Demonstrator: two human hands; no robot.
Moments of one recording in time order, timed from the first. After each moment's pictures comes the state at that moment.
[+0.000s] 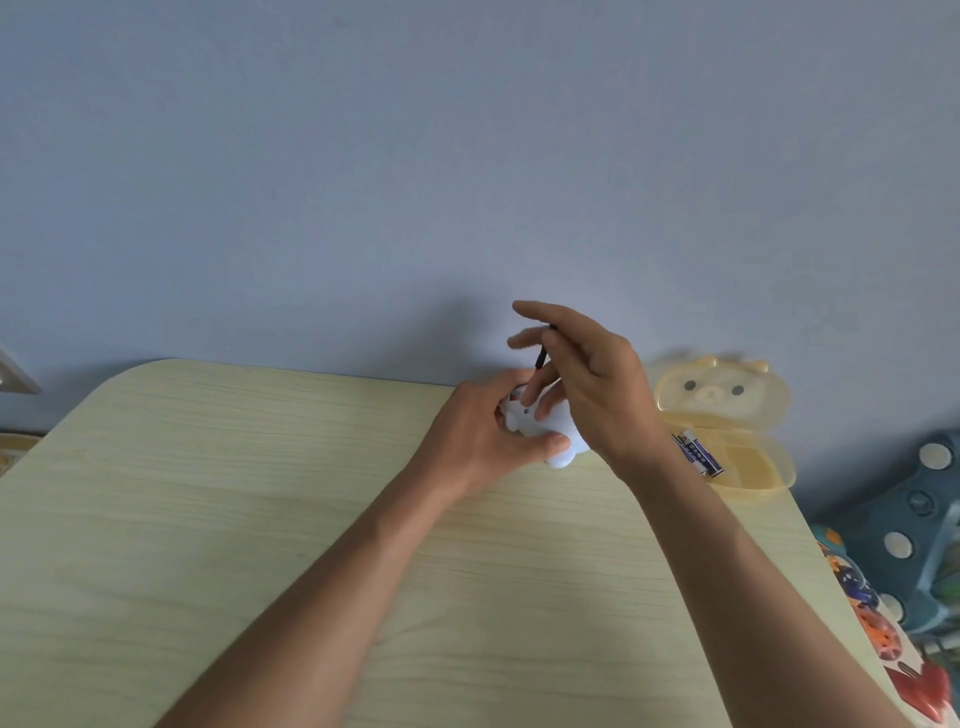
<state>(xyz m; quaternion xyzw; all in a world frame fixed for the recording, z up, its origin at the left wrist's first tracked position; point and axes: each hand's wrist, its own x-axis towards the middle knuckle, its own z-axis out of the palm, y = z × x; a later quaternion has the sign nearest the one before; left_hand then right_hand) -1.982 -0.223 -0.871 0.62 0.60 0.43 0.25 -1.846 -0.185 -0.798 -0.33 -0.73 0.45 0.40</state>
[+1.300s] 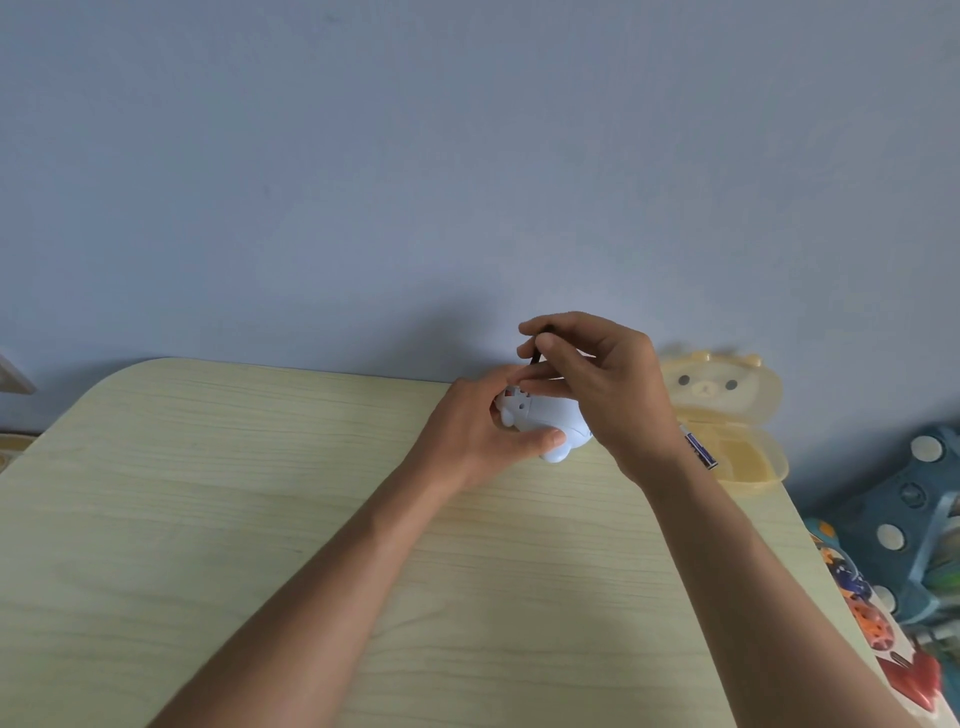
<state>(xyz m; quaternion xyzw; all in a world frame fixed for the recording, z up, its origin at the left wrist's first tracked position) -1.983 -0.226 -0.869 0.61 0.60 0.43 0.29 -1.835 -0.191 -0.792 -0.34 -0.66 0.52 0.42</state>
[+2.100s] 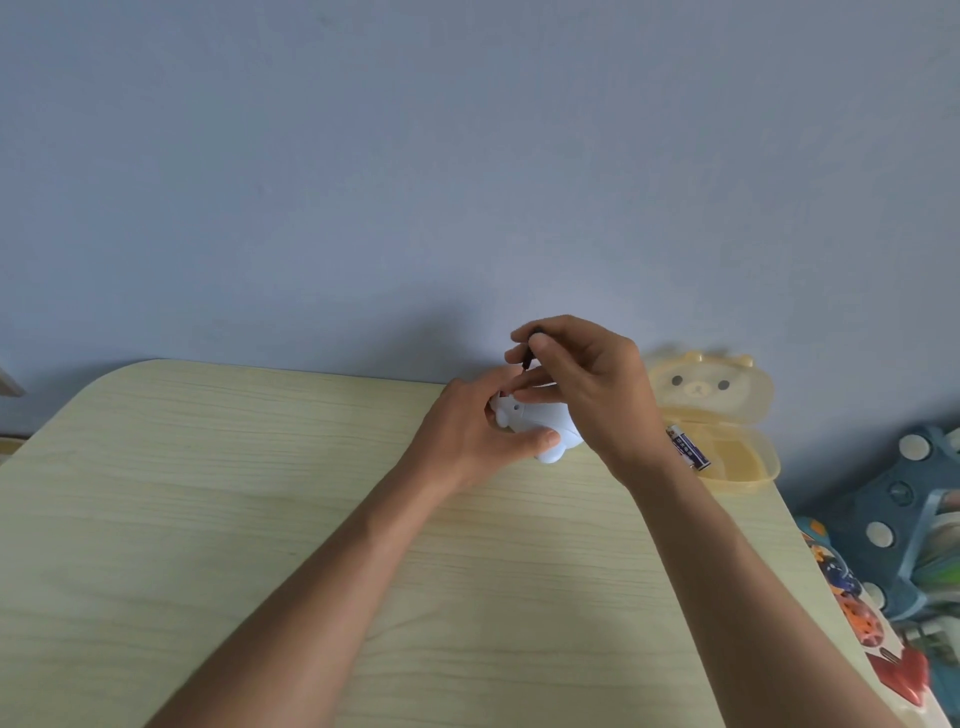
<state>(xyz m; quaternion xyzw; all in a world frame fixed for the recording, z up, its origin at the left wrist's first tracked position) -1.982 -0.224 -0.871 0.60 0.61 0.43 0.29 -1.837 -0.193 -0.795 -0.35 -0.66 0.51 0.42</state>
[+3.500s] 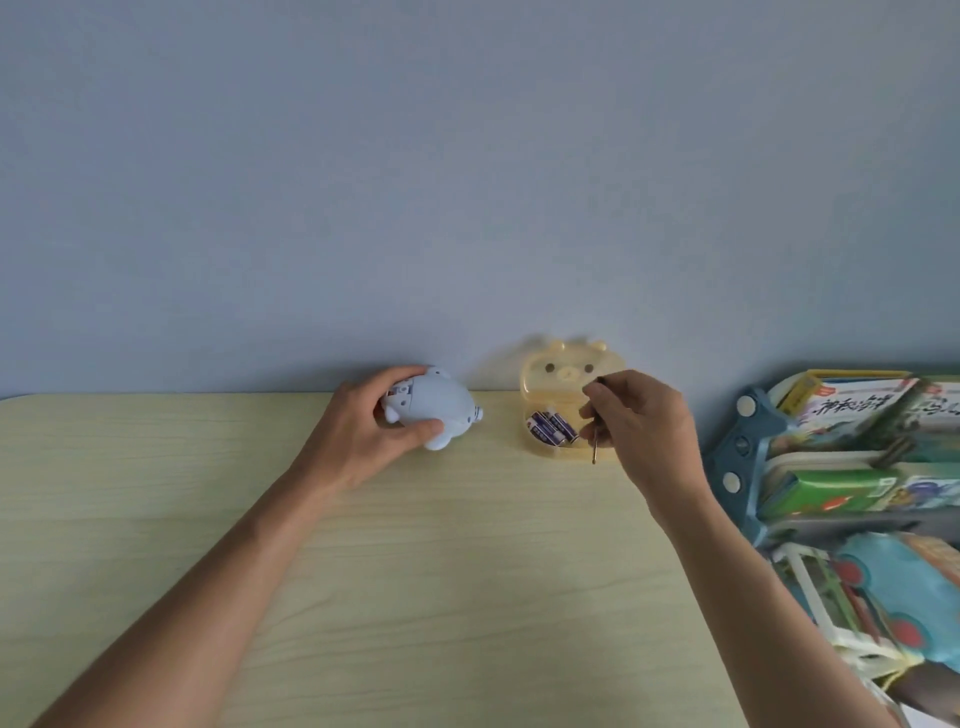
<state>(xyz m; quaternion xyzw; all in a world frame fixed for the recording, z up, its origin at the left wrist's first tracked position) -1.976 -0.230 -0.865 0.61 0.59 0.45 0.27 -1.699 -0.205 -0.803 -0.59 -0.58 0.35 0.45</state>
